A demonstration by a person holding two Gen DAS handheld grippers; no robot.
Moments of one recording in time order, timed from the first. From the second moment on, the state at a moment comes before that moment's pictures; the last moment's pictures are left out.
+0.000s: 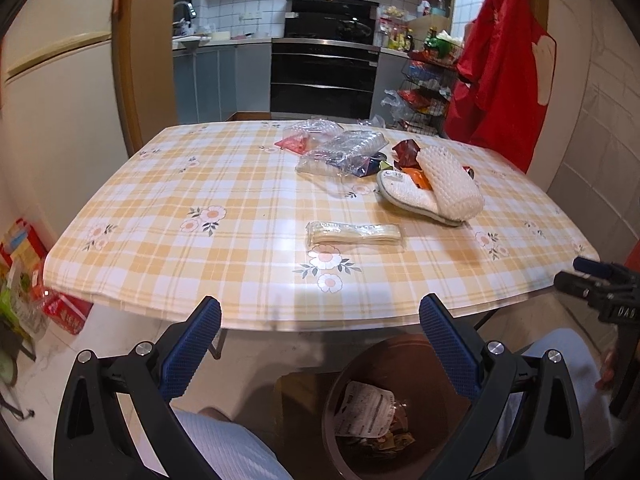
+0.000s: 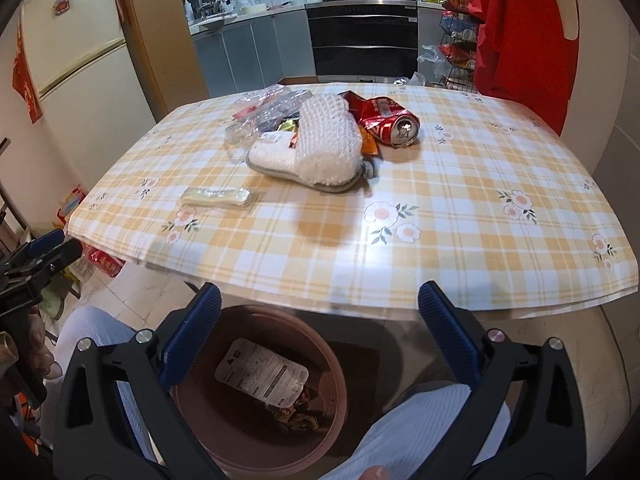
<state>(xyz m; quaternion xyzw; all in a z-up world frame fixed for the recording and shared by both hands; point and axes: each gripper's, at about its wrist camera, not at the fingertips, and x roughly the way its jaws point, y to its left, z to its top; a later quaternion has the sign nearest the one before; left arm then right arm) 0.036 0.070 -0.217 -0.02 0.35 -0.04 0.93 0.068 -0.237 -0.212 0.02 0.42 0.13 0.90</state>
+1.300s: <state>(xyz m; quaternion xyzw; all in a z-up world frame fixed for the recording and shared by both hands) 0.243 0.007 -0.308 0.20 0.45 -0.31 0.81 0.196 -0.264 -0.236 0.01 0.45 0.06 0.89</state>
